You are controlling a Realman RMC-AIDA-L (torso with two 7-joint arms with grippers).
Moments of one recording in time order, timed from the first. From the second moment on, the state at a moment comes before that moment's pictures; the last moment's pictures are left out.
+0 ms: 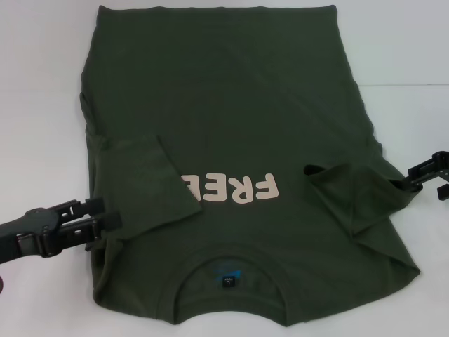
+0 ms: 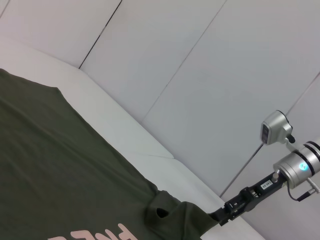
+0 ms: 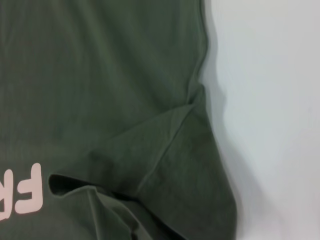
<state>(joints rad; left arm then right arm) -0.42 -2.09 0.23 0.72 2.20 1.85 -1.64 0.84 1.85 -0.76 -0.63 -2.72 -1.40 2.79</state>
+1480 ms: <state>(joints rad) -0.42 -2.09 0.23 0.72 2.19 1.85 -1.63 0.84 1.90 -0.76 -0.65 -2.76 -1.32 2.78</state>
